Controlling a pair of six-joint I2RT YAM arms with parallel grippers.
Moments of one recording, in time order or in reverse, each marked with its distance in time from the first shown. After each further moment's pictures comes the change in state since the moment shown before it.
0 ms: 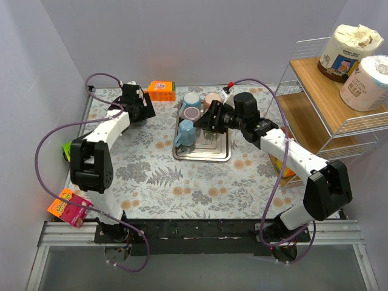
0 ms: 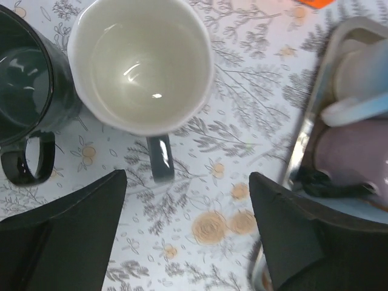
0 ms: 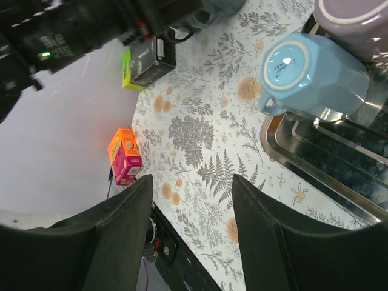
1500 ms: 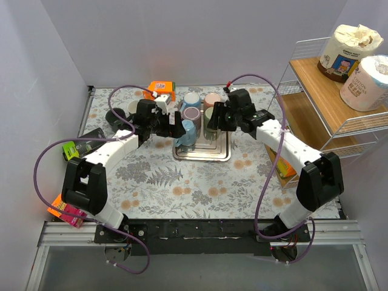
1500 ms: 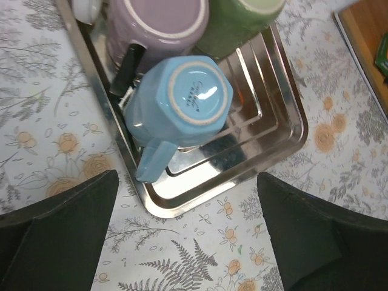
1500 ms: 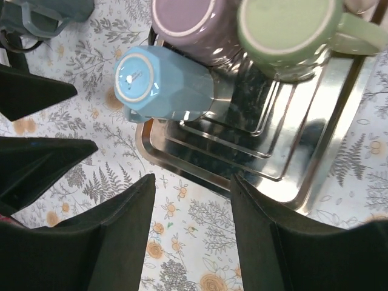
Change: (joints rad) left arm -0.206 -0.255 -0.322 0.233 0.528 0.184; right arm -0.045 0.087 0.138 -0.342 0.298 -0.288
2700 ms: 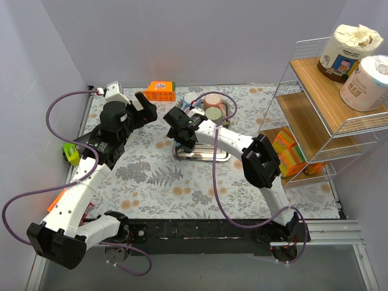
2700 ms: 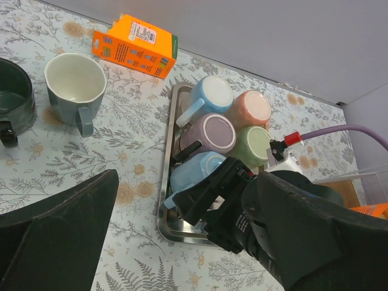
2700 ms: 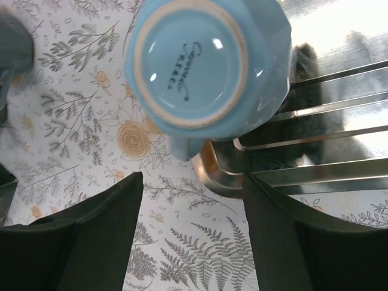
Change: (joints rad) left arm 0.000 -0.509 0.015 -0.145 -0.580 -0.330; right arm 0.400 0.578 0.576 -0.345 0.528 0.731
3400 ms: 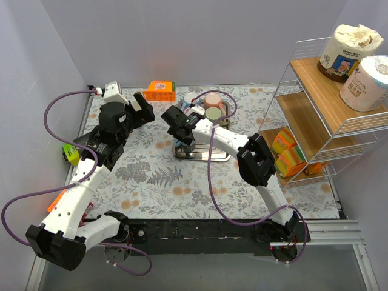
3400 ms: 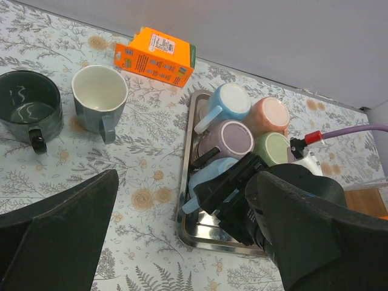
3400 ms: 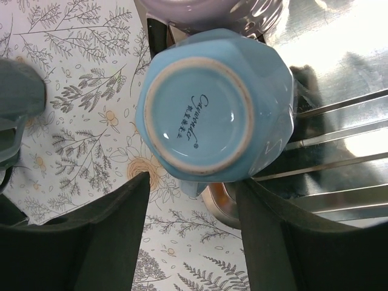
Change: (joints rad) left arm 0.000 -0.014 0.000 -0.007 -0.060 0.064; right arm -0.006 0.080 0.079 -0.006 0.107 0.045
